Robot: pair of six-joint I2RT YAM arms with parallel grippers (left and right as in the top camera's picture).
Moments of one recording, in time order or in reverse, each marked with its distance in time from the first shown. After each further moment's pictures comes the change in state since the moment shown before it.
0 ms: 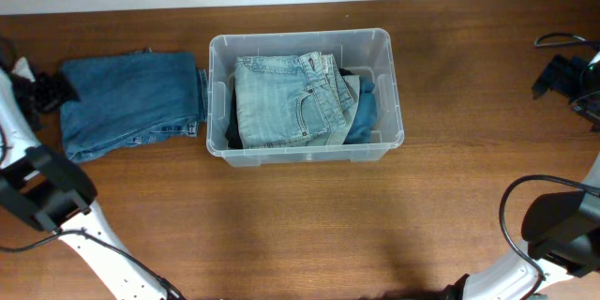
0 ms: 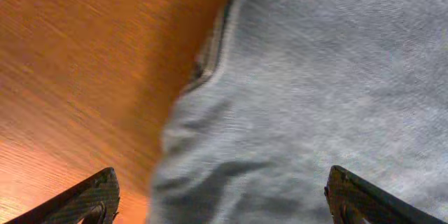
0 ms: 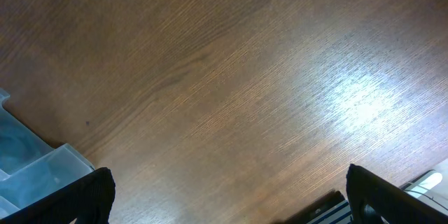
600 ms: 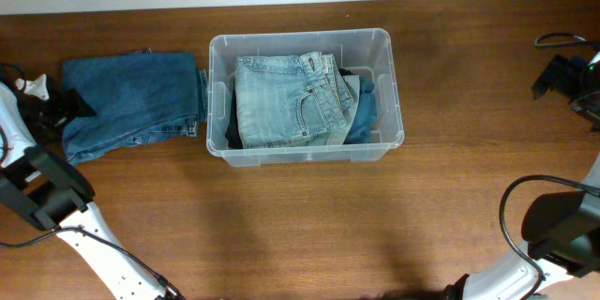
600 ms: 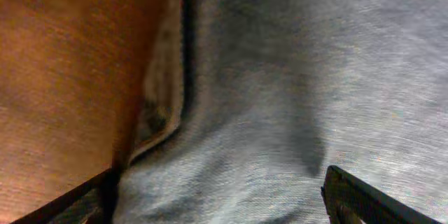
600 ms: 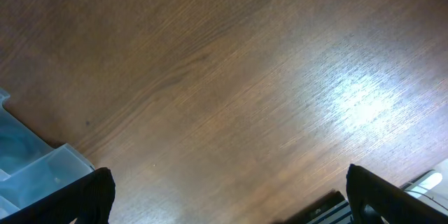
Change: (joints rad) left arm 0.042 0.142 0.004 0.008 0.193 0.191; right arm 0.000 0.000 0.000 0.000 0.000 0.000
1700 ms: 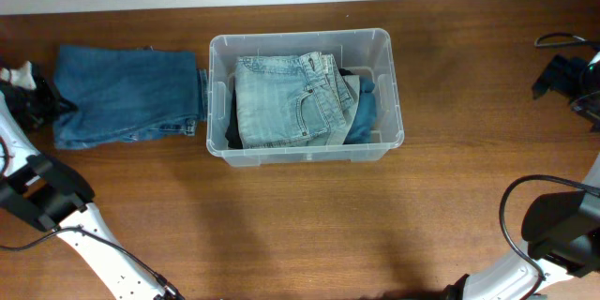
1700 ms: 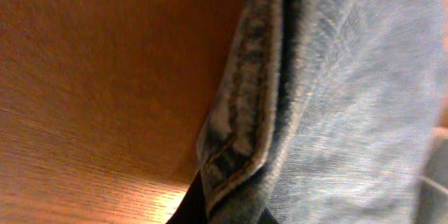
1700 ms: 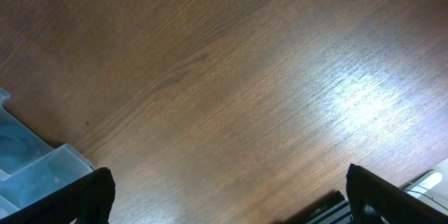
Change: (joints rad) left arm 0.014 0.043 0.268 -0.124 0.134 -0.060; right arm 0.000 0.000 0.000 0.000 0.000 0.000
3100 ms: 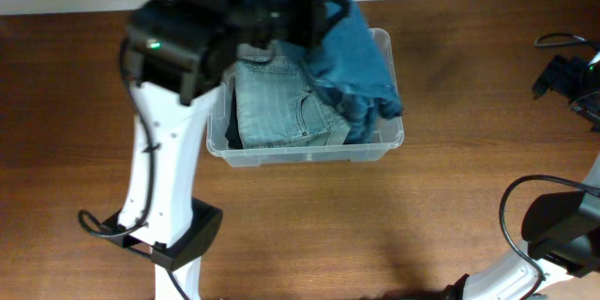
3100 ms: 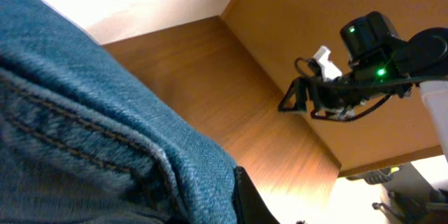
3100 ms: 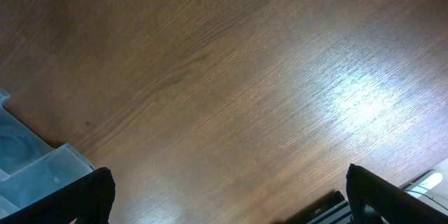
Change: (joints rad) left arm -1.134 -0.666 0.046 0.240 0.080 -0.398; right arm 0.000 0.000 0.000 0.000 0.000 0.000
